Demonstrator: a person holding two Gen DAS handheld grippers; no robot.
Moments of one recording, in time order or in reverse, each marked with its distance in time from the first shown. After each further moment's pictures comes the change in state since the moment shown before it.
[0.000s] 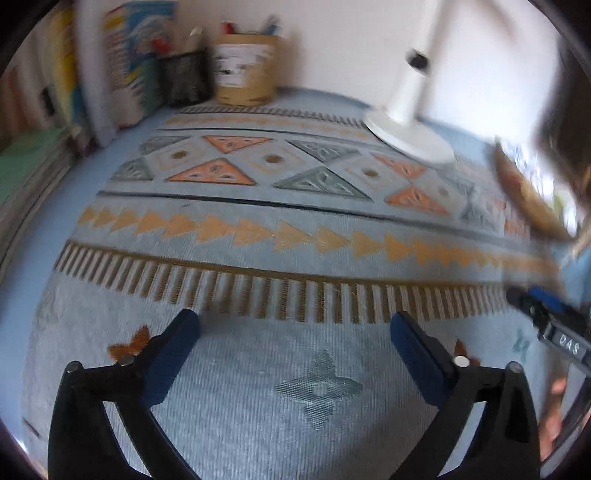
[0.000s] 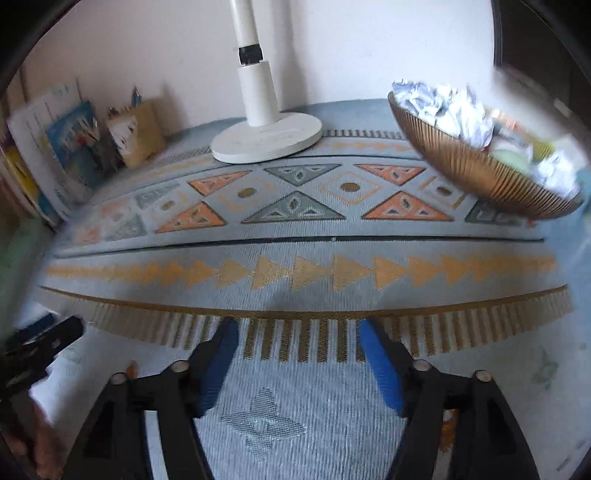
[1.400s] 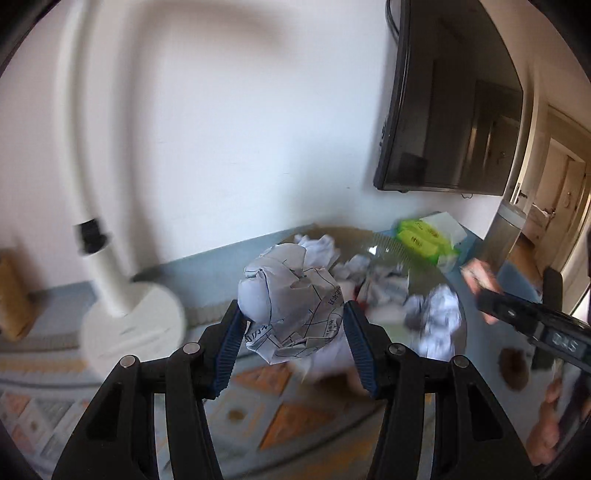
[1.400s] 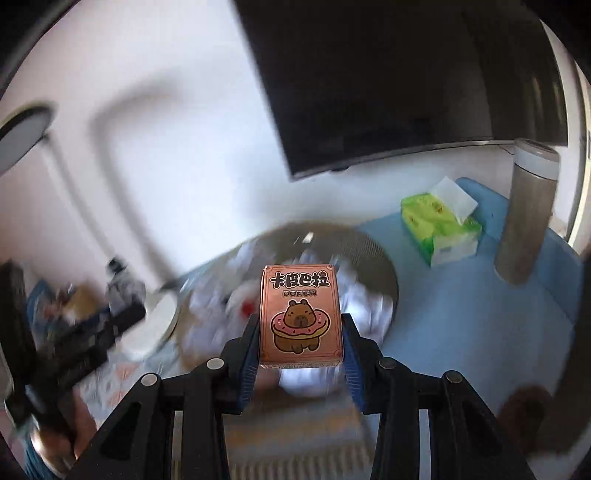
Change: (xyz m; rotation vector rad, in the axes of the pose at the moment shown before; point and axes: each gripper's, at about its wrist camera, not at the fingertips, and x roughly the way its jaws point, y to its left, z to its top) left arm -0.002 -0.297 0.171 0.322 -0.274 -0.404; right arm -0.091 -0.256 0.115 0.331 -0.291 -0.019
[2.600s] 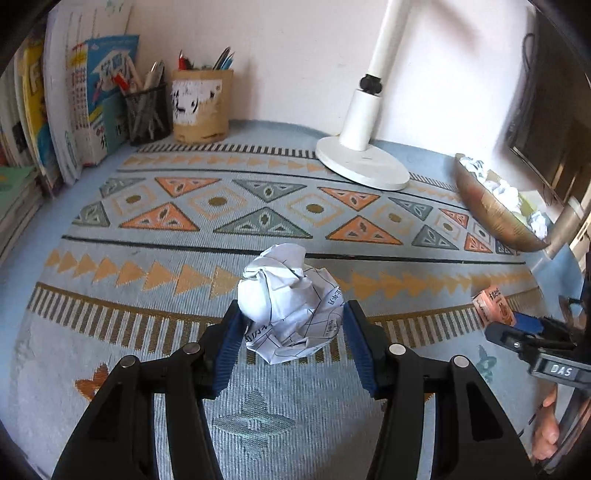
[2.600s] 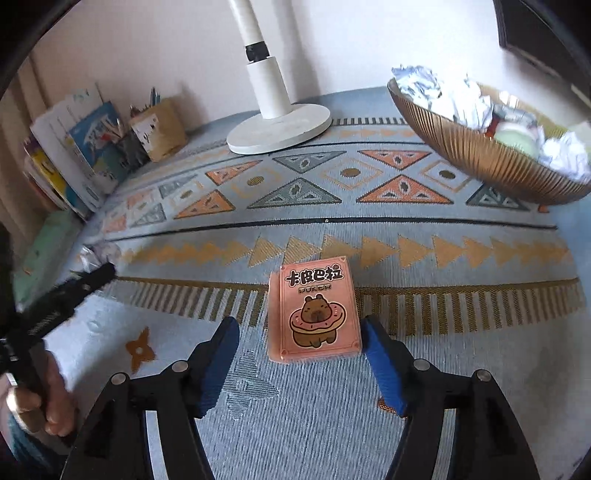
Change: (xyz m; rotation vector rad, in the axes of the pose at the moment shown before) left arm -0.161 0.180 -0.211 -0.292 0.130 0.291; right arm 0.024 0.176 -0.200 -0.313 0.352 0.171
